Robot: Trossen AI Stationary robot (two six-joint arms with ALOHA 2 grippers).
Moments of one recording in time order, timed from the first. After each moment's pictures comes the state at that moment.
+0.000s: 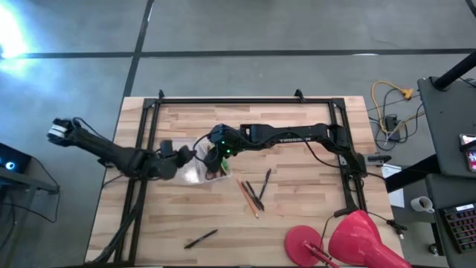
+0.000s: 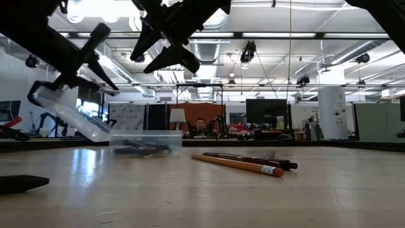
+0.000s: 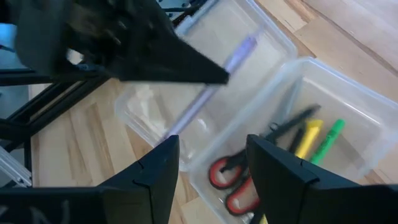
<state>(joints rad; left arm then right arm) -0.30 0.87 0.41 -0.26 -0.79 -1.81 -0.04 2.14 1.94 -0.54 0.00 0.60</state>
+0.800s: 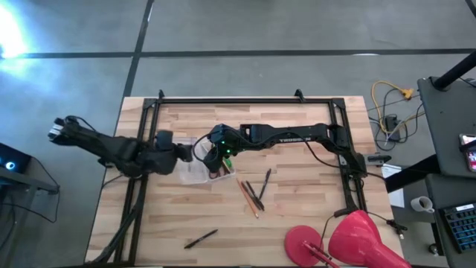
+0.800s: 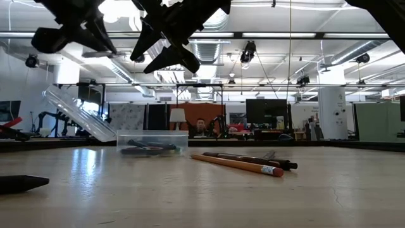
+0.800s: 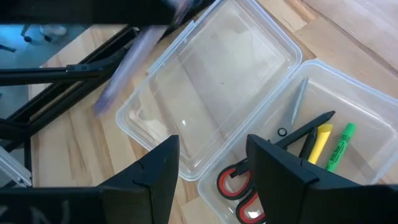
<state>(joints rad) -0.30 0.94 0.86 -0.84 -0.76 -1.53 -0.04 2.14 1.94 -0.54 0.00 0.60</state>
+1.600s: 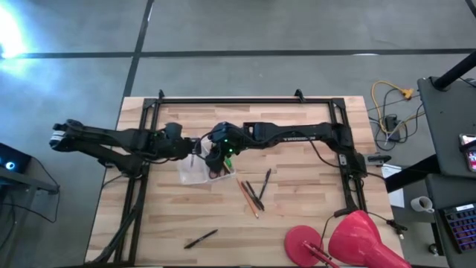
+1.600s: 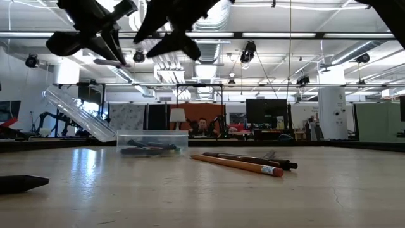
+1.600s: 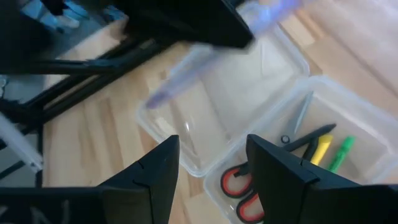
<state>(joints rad) -0.09 1.05 0.95 -0.87 -0.54 -1.46 -0.03 2.09 1.94 -0.56 -0.02 0.52</state>
